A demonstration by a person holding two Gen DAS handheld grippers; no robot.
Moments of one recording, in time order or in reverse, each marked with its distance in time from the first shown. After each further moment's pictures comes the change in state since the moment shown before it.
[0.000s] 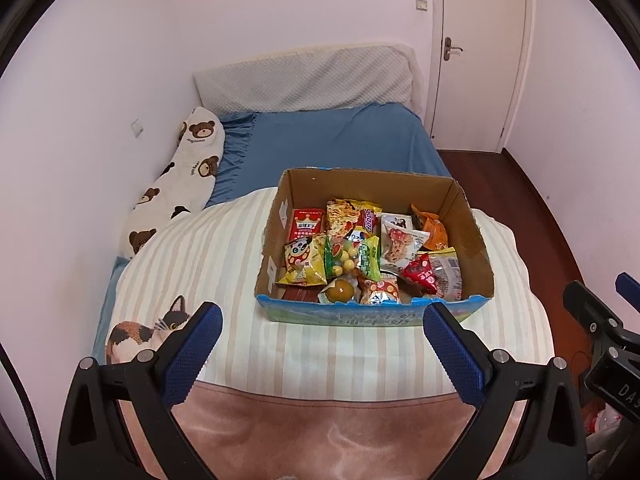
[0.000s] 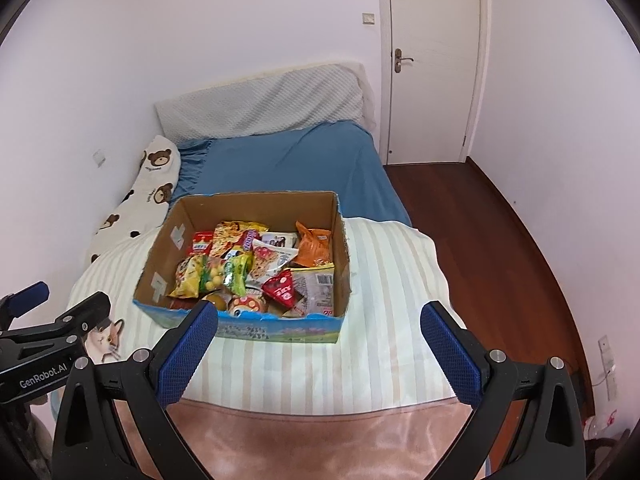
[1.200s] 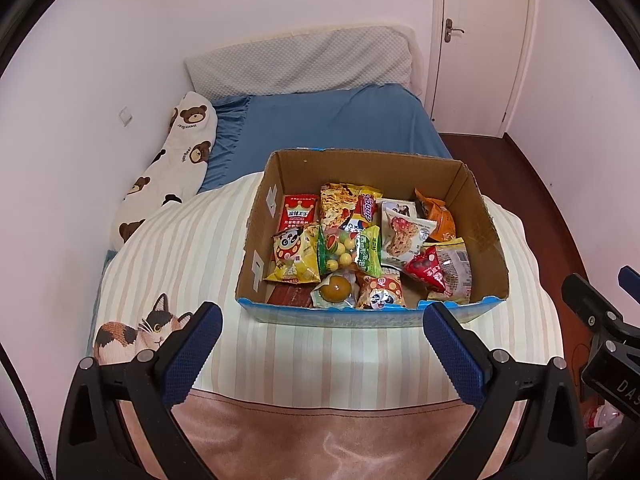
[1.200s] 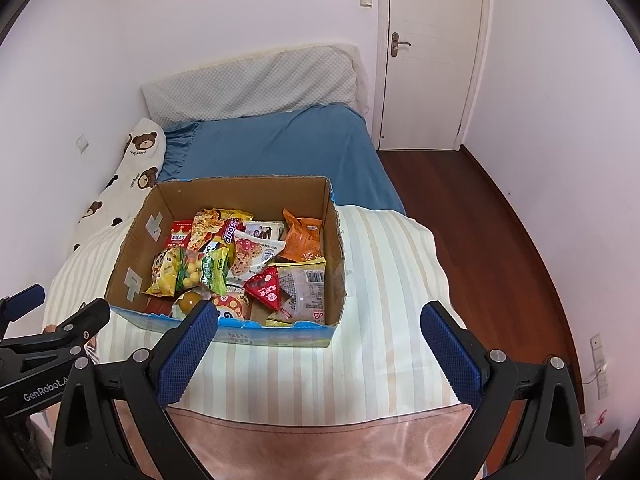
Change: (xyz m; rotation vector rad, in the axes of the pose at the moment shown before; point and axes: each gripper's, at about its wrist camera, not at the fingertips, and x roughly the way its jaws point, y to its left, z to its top) left arm 0.047 -0.008 0.007 0.012 0.065 -0.009; right arm 0.048 0.003 0.005 -0.005 0.060 -0.050
